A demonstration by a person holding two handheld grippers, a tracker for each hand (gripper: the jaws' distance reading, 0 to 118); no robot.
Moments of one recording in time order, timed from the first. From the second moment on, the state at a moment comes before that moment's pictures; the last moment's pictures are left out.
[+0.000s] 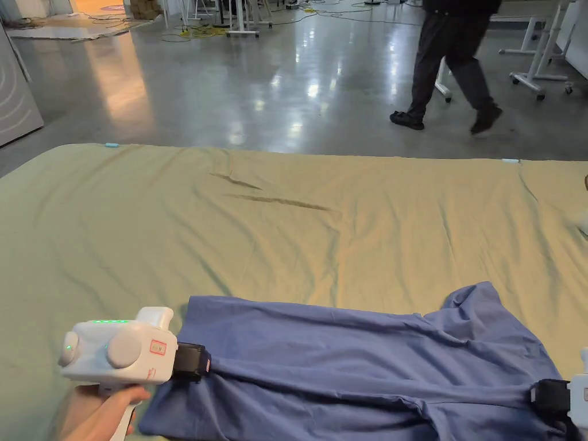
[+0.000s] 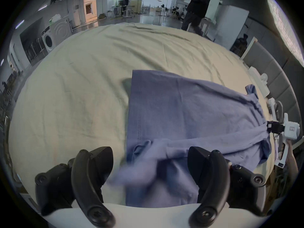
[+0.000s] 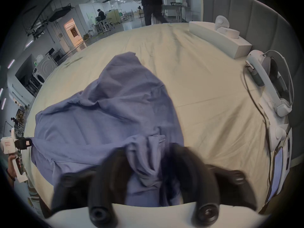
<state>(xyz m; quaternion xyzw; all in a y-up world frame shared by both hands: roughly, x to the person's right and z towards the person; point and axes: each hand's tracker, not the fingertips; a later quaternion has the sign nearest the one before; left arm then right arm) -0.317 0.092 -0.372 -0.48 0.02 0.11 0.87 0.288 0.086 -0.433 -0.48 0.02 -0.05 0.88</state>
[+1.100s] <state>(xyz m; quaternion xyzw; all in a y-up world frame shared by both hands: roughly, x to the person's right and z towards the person) -0.186 0.306 -0.025 -0.07 0.01 -0.01 1.00 0.210 0.286 -0.115 -0.08 0.11 0.05 0.99</state>
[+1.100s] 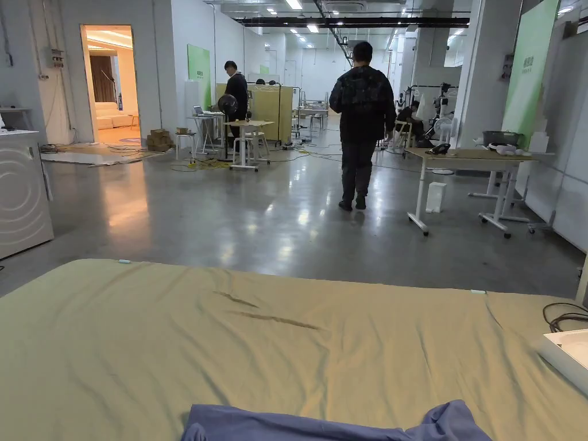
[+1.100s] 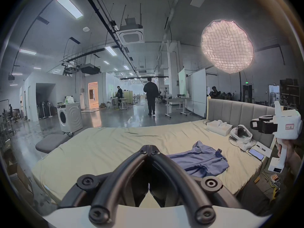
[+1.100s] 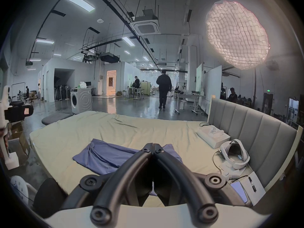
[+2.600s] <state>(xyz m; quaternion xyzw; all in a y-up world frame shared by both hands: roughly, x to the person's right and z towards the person) -0.269 0.062 -0.296 -0.43 0.05 0.04 0.90 0.251 0.196 -0.142 -0.28 0.11 -0.05 0.95</state>
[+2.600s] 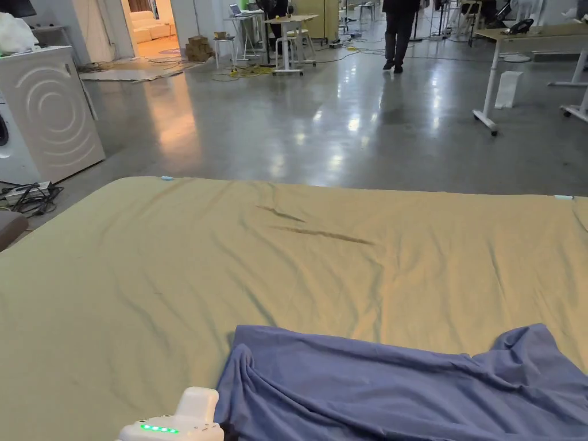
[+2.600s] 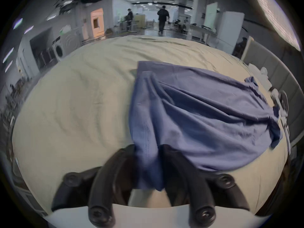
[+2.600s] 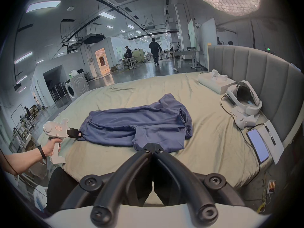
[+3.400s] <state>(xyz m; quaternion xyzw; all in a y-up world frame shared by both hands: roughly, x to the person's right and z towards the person) -0.275 0.060 -0.333 -0.53 0.04 0.02 0.85 0.285 0.043 -0.370 -0.41 0.00 0.02 0.91</state>
